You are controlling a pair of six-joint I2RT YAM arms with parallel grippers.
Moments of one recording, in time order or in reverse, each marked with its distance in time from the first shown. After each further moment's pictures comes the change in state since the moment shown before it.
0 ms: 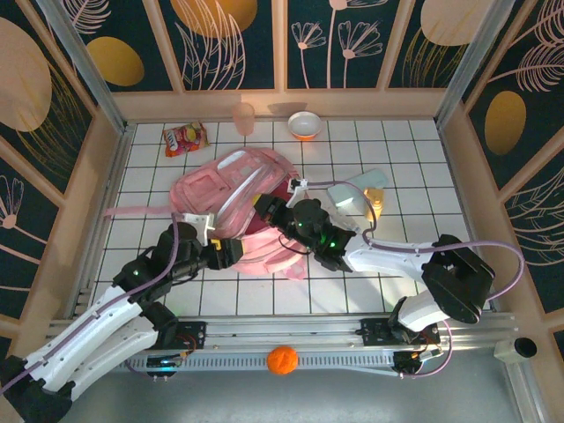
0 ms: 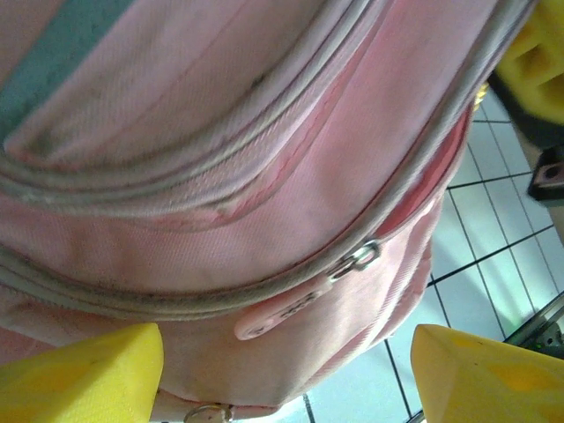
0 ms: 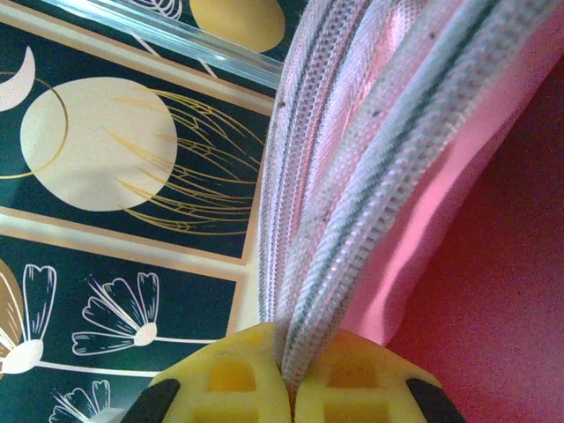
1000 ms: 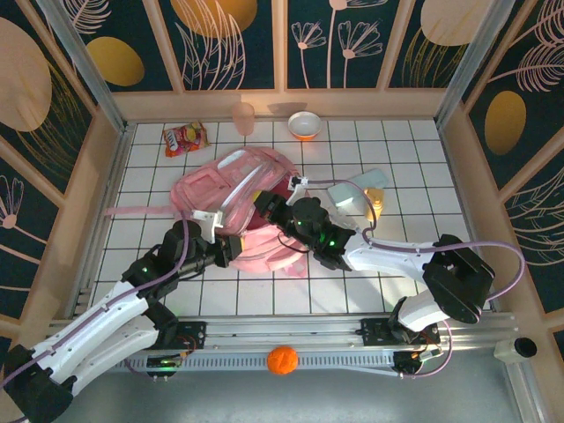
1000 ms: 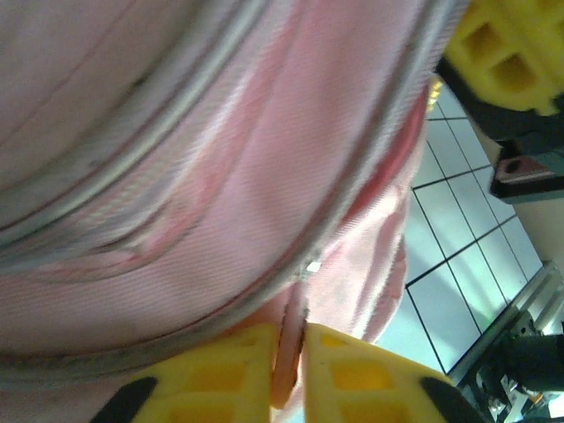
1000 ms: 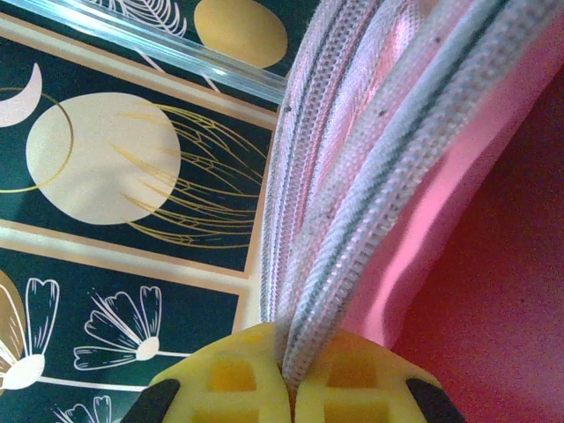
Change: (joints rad) left arm 0.000 0.053 -0.032 0.180 0.063 0.045; right arm 0.002 0.000 0.018 -0.013 0.029 0.000
